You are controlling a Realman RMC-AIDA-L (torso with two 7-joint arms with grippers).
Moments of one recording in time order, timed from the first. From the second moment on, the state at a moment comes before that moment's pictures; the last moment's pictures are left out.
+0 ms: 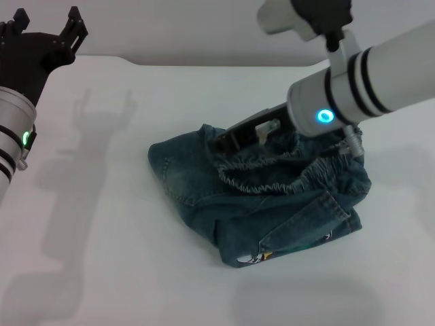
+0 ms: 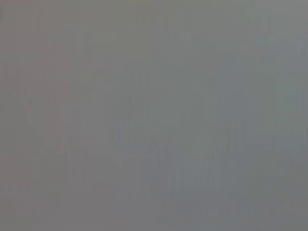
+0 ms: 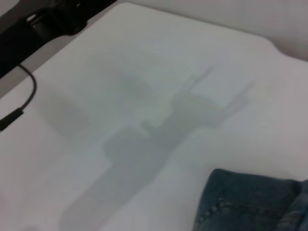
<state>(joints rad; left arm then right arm) -0.11 -2.06 -1.22 -1.17 2.36 0.48 0.34 0.72 2.07 1.54 1.16 -2.19 1.14 -0.40</state>
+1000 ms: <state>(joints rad) -0.14 -2.05 -1.21 -1.15 2.36 0.48 0.34 0.72 2.07 1.61 0.99 -2.19 1.16 -0.44</state>
